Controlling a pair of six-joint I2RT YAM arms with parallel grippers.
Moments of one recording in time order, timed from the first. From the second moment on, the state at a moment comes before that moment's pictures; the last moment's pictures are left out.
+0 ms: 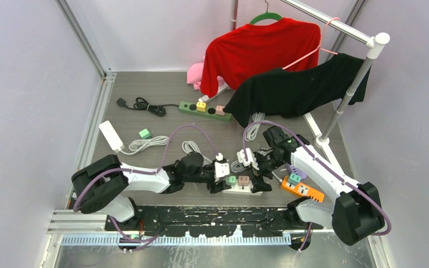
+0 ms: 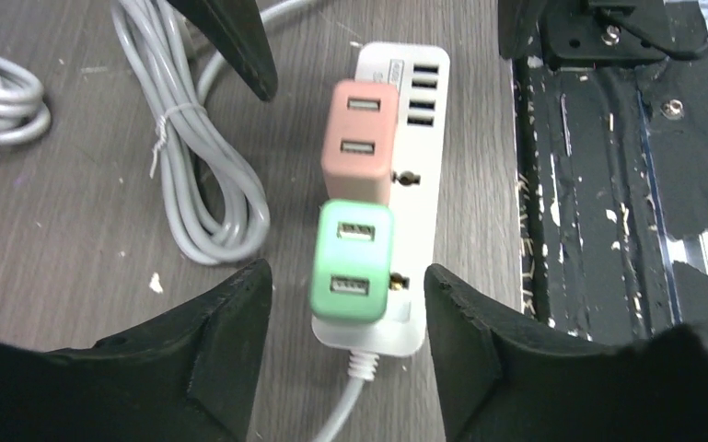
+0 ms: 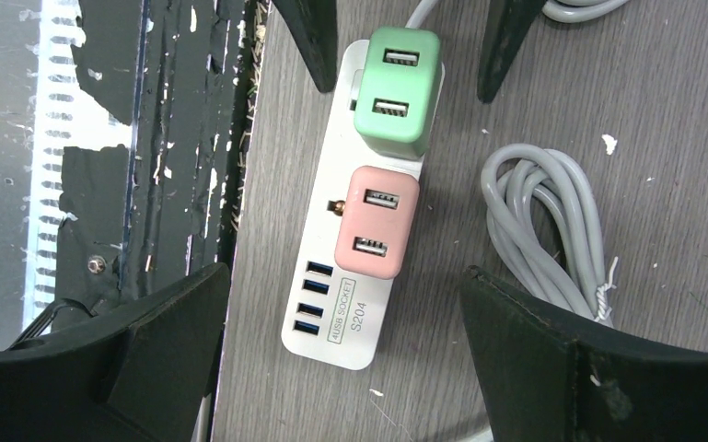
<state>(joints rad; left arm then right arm) -1.05 1.49 0.50 0.60 0.39 0.24 0.41 1.17 0.75 -0.96 -0.79 -1.18</state>
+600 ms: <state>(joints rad) -1.05 1.58 0.55 0.67 0.42 0.20 0.41 1.17 0.77 -0.96 -0.77 -1.15</state>
